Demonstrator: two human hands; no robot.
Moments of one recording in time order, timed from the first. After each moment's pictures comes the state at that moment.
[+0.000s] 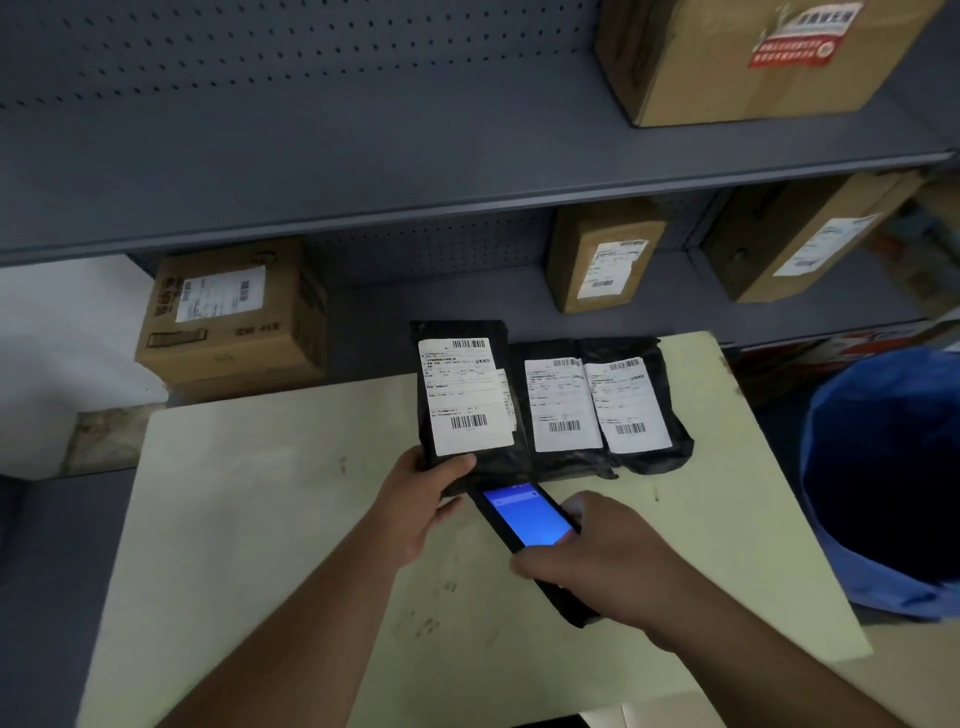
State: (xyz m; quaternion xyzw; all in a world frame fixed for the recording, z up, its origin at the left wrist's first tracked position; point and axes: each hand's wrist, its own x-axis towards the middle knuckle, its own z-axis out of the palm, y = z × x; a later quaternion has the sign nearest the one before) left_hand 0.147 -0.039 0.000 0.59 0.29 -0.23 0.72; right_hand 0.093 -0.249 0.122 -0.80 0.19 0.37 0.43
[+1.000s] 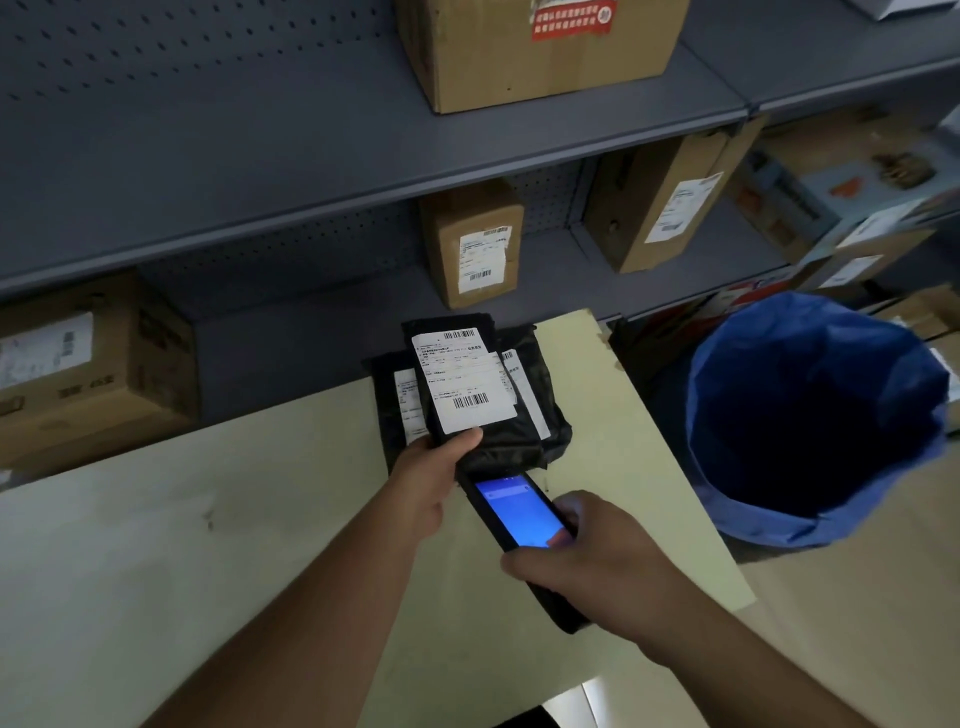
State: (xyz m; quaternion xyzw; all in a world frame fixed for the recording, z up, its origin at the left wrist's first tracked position) left_hand 0.199 -0.212 -0.017 0.58 0.27 -0.31 0.70; right_hand 0.084 -0.378 0.110 -0.79 0.26 0.28 0.47
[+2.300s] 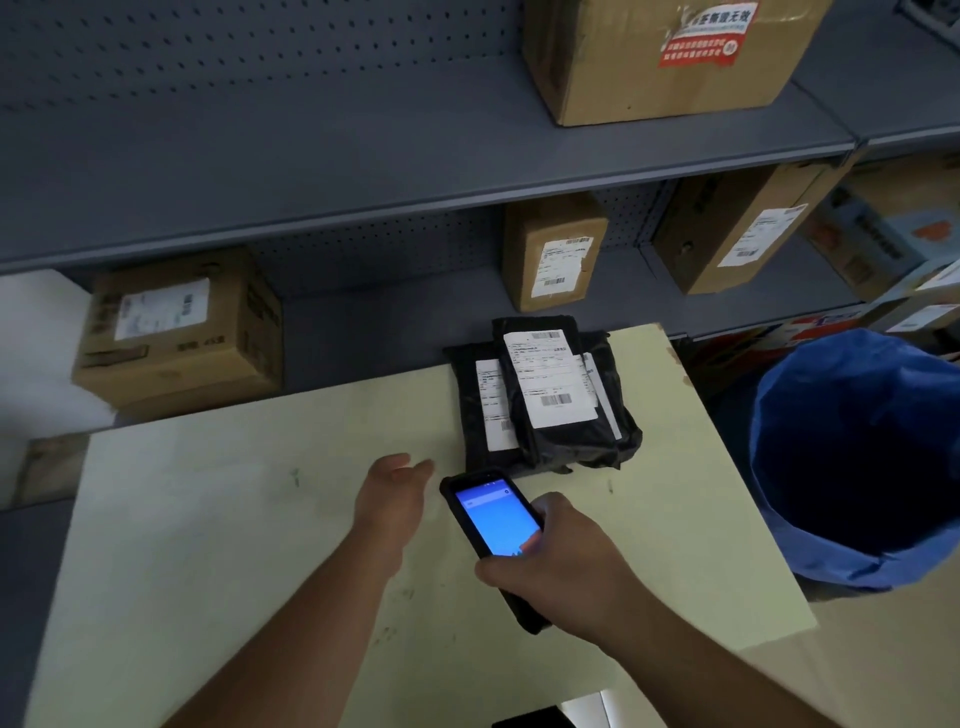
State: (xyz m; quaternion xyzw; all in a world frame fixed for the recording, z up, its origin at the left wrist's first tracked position) left_hand 0.151 -0.084 -0.012 0.74 0.35 -0.19 0.55; right_hand 0.078 -0.275 0.106 -0.83 0.19 0.31 0.41
